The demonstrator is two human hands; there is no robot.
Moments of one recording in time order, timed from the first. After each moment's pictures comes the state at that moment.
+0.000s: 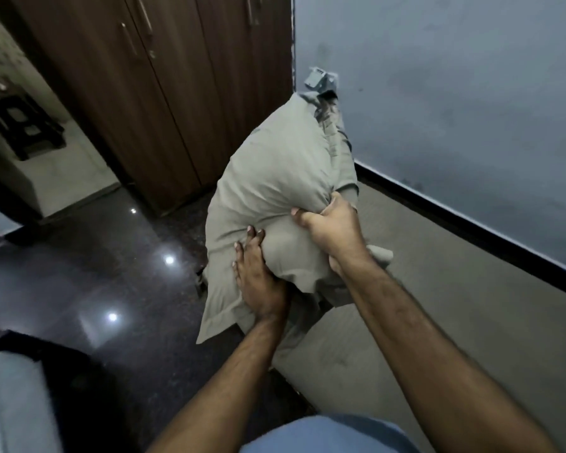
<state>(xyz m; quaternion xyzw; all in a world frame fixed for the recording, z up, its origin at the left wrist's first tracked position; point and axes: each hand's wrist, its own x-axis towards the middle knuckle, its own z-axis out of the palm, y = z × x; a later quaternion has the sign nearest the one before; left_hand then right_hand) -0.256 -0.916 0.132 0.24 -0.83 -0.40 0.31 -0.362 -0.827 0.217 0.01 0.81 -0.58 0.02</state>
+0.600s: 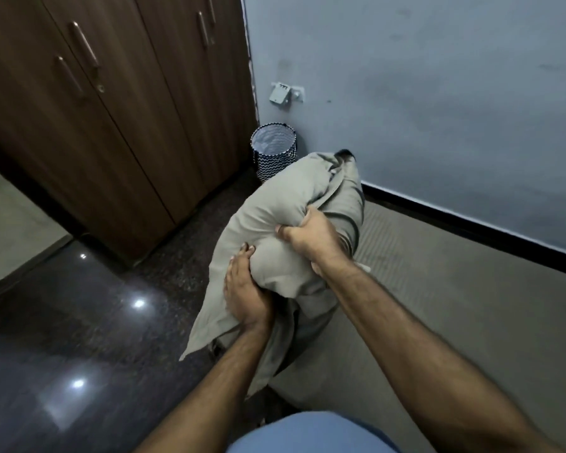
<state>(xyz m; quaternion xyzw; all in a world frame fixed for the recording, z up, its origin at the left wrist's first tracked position) -0.406 -1.144 0.109 0.18 -0.86 -0.40 0.25 -0.480 -1.025 0.218 0.09 0.86 -0.50 0.04</state>
